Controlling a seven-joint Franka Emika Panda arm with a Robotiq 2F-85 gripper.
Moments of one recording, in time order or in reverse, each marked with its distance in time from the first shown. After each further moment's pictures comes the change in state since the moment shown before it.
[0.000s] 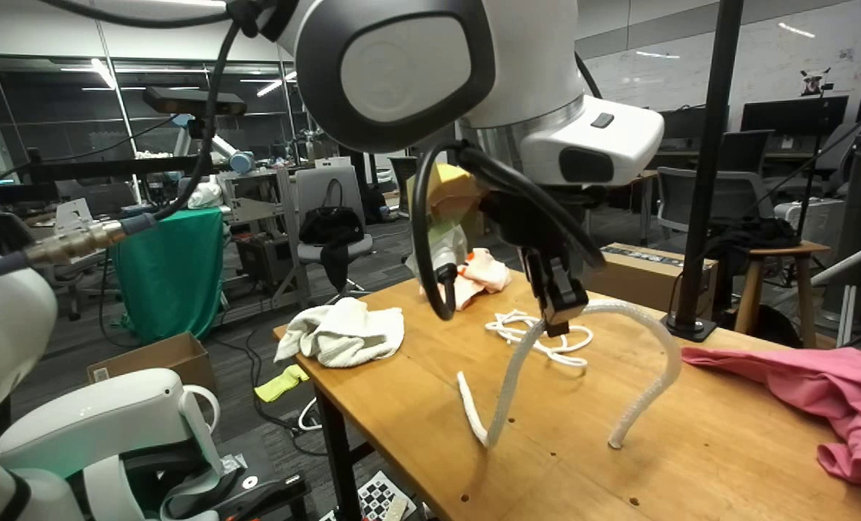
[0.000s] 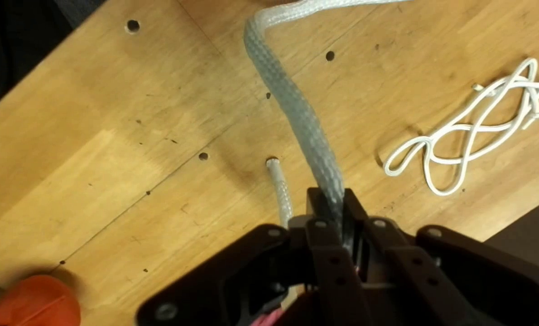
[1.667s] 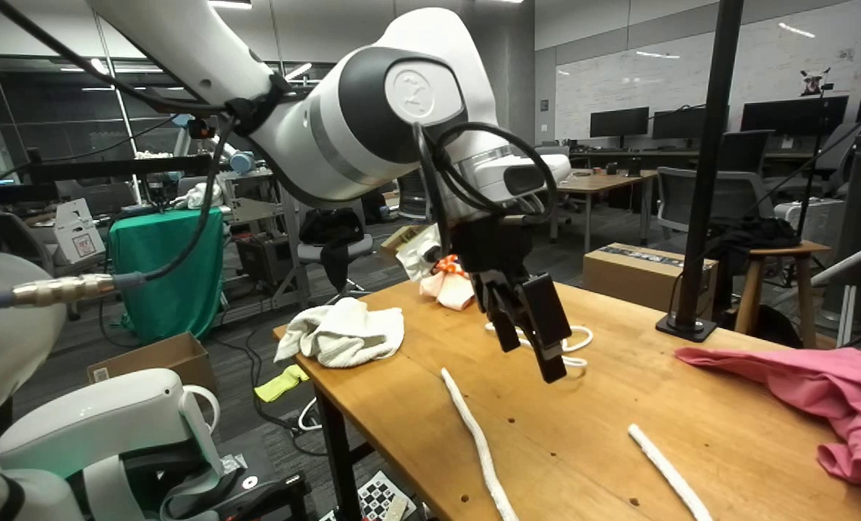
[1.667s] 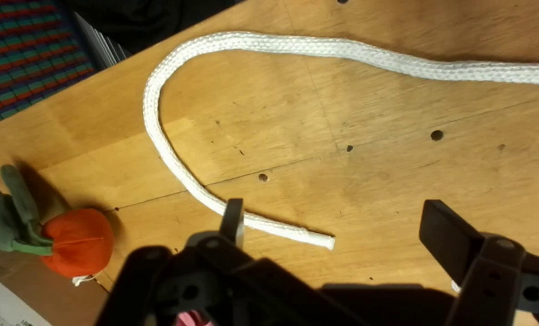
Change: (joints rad) arm -0.066 0.091 0.238 -0.002 -0.592 -0.059 0.342
